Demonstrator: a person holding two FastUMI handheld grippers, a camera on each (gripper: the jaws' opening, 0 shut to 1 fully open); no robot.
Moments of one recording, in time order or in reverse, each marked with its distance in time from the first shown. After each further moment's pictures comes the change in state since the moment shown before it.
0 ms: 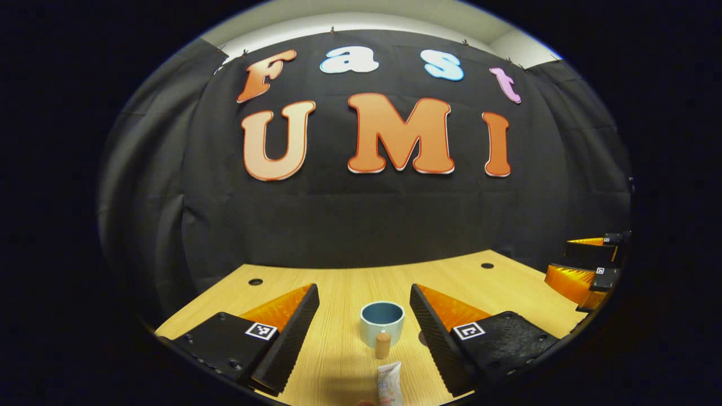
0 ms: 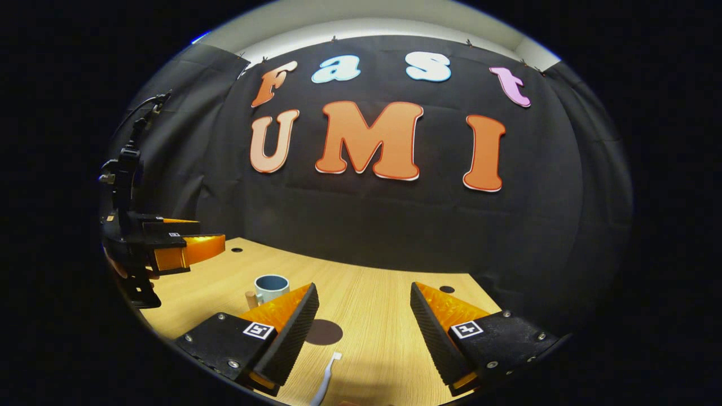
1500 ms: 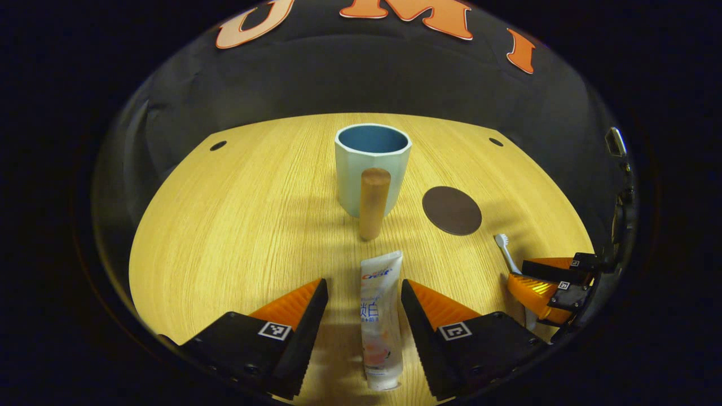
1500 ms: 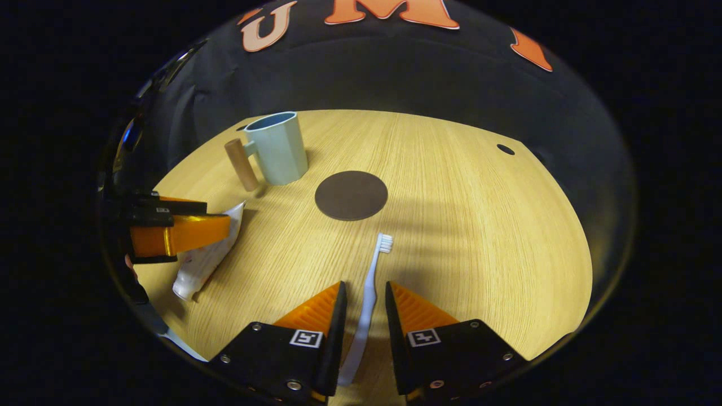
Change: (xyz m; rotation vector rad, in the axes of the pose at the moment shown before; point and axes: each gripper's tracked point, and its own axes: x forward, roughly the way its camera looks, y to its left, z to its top) left arm 0.005 -0.028 -0.210 -0.064 0.739 -0.080; right arm 0.007 0.072 -0.207 0.017 0.709 0.158
